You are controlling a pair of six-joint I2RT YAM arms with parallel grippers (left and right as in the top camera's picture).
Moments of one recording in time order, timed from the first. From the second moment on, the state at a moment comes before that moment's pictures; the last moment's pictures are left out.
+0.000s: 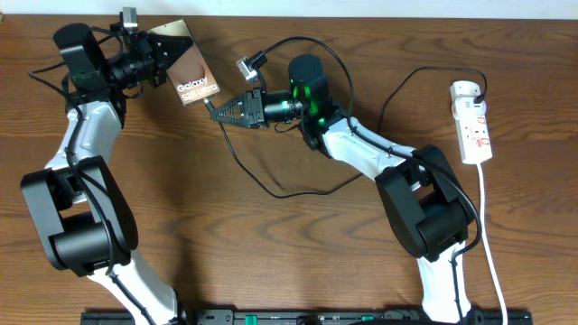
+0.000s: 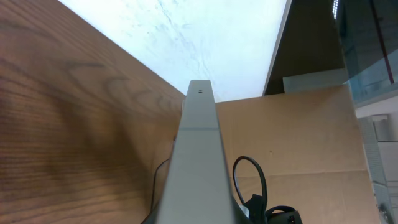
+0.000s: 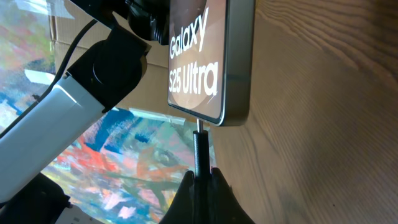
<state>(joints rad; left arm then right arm) 0.27 1.96 1.37 0.29 1.23 -1.06 0.58 2.17 1.47 0.59 -1.11 1.14</state>
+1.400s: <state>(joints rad) 0.27 1.96 1.37 0.29 1.21 -1.06 0.58 2.17 1.47 0.59 -1.09 1.22</state>
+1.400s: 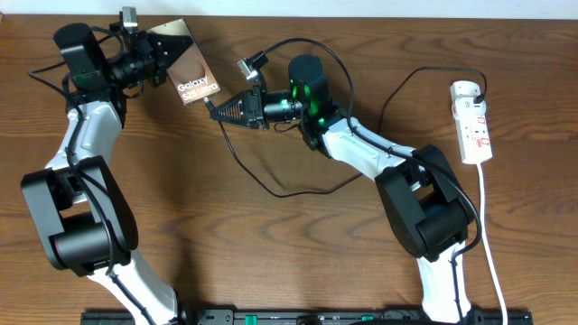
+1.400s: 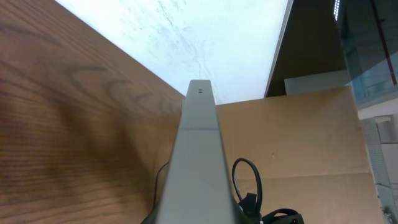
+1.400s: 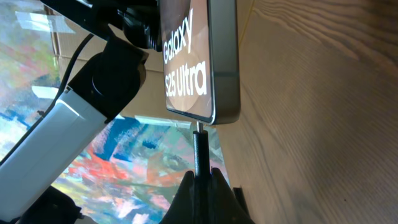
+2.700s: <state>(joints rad) 0.27 1.96 1.37 0.29 1.20 -1.07 0.58 2.17 1.47 0.61 -1.09 1.23</state>
